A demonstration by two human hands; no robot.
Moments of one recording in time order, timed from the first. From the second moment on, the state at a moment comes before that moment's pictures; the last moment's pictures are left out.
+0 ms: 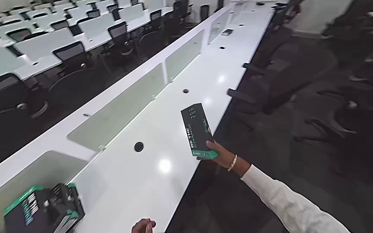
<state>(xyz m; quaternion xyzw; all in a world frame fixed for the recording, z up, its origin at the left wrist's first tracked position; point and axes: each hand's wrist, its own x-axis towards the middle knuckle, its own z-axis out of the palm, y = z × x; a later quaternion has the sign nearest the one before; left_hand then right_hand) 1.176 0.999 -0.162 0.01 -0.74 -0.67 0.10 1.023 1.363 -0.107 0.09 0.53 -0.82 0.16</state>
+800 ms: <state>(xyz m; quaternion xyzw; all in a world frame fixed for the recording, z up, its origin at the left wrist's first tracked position) 1.242 1.733 -0.093 -0.15 -0.57 -0.73 -0.34 1.348 1.909 -0.087 0.21 0.61 -0.76 -0.02</state>
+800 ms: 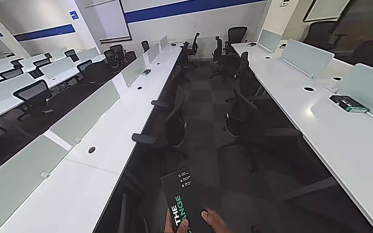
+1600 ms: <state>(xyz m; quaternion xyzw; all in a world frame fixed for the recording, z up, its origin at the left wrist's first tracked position) 0.860 2.349 -0.055 -0.20 -0.53 -0.77 -0.31 0.954 2.609 -0.071 0.26 0.53 -0.73 -0.35</state>
